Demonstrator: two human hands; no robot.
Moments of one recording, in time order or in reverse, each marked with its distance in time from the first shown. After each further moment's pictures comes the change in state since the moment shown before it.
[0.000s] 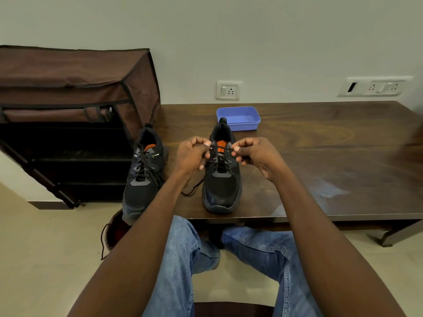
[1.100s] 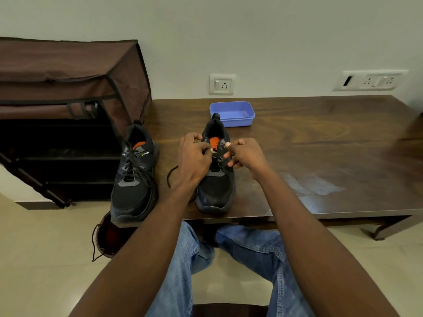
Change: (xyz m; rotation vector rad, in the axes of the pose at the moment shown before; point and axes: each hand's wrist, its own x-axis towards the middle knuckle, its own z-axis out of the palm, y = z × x) left_hand 0.014 -0.029 0.027 0.840 0.155 0.388; right_hand 0.023 0.016 0.014 -0.153 0.139 0.101
